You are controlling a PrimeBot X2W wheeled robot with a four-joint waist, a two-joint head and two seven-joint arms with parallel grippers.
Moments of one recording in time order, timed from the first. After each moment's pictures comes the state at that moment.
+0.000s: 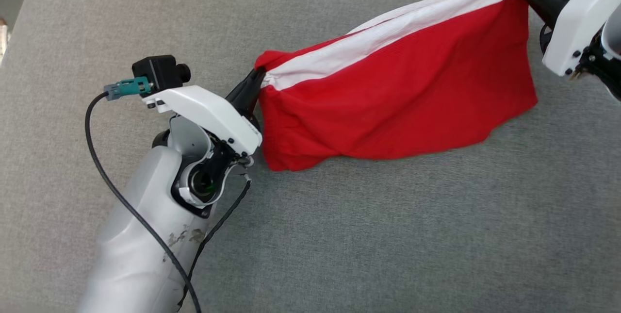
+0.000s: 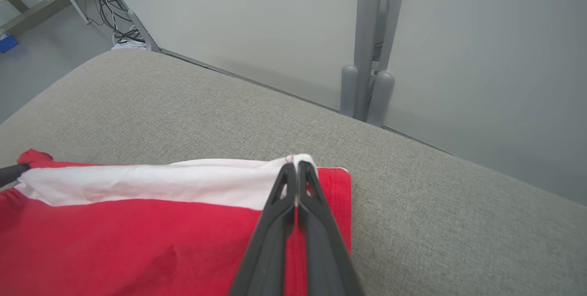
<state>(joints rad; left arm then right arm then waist) -0.65 0.10 -0.40 0.43 -1.04 0.07 0.22 -1.09 -0.56 0.75 0.50 0.91 0.13 0.31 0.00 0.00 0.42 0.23</state>
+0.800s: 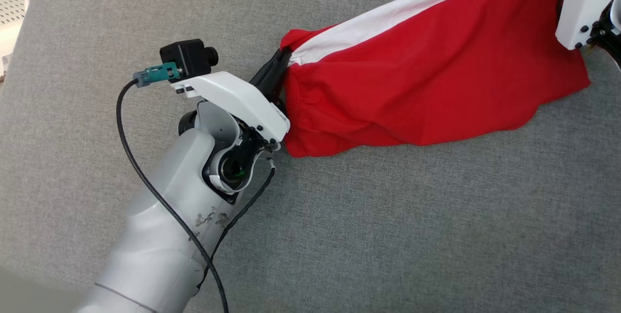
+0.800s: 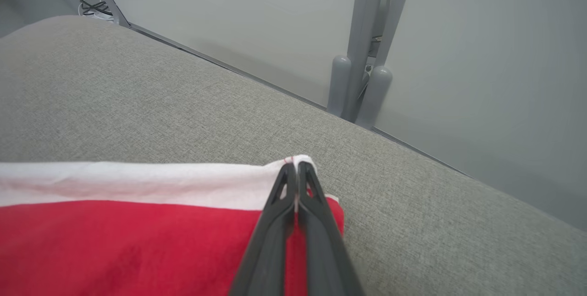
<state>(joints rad) -0.78 0.05 -0.54 0.57 -1.11 0.03 0.06 -1.29 -0.53 0.98 0.79 0.89 0.13 0.14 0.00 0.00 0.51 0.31</state>
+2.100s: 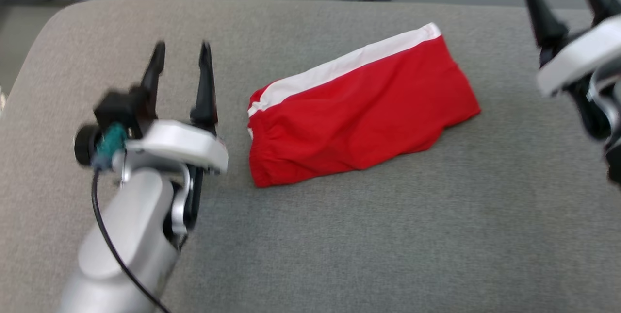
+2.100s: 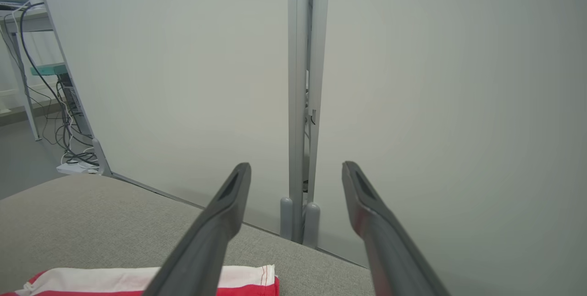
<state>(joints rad) -0.61 0.23 -0.49 0.36 -0.60 0.26 -0.26 -1.01 -0.47 0.68 0.70 0.73 0.13 -0.26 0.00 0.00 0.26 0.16</state>
